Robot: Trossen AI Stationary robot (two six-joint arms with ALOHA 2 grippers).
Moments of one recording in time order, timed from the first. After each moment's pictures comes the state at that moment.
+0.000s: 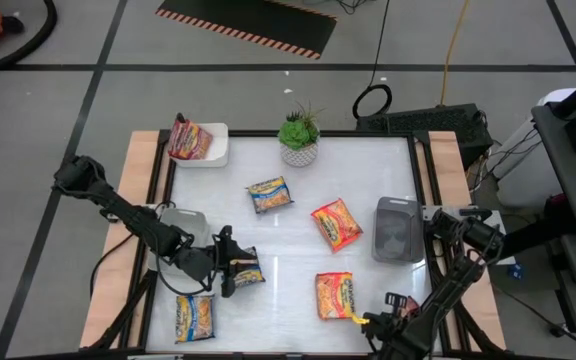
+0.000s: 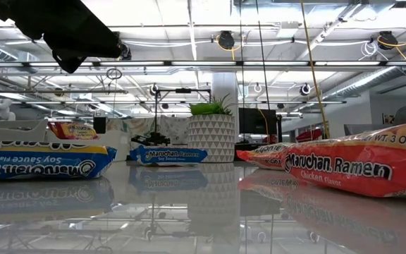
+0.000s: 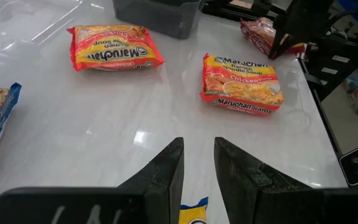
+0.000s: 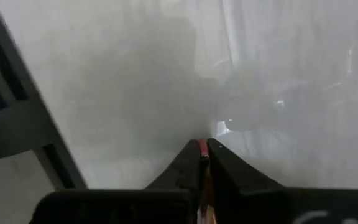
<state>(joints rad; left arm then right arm) -0.58 1.32 0.63 0.15 -0.52 -0.53 0.97 1.94 1.33 -1.00 0.03 1.24</state>
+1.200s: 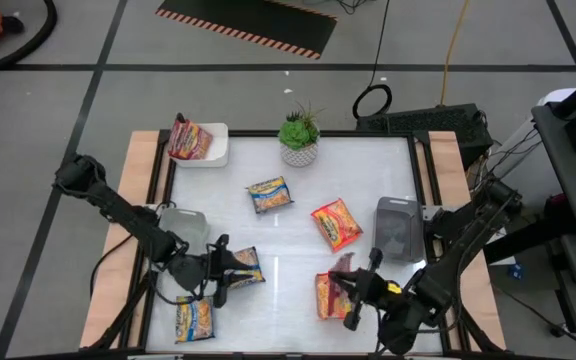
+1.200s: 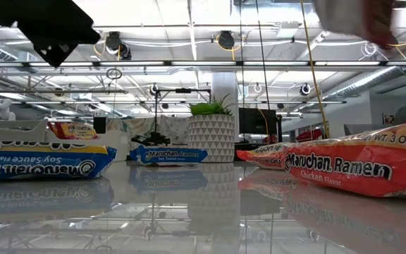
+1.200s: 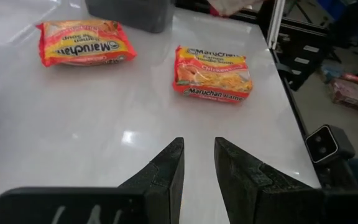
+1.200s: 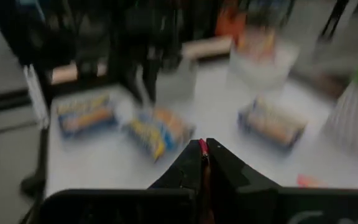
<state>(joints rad) -0.68 1.32 0.63 0.15 -0.55 -0.54 0.82 1.58 1.33 -0.56 1.13 0.78</state>
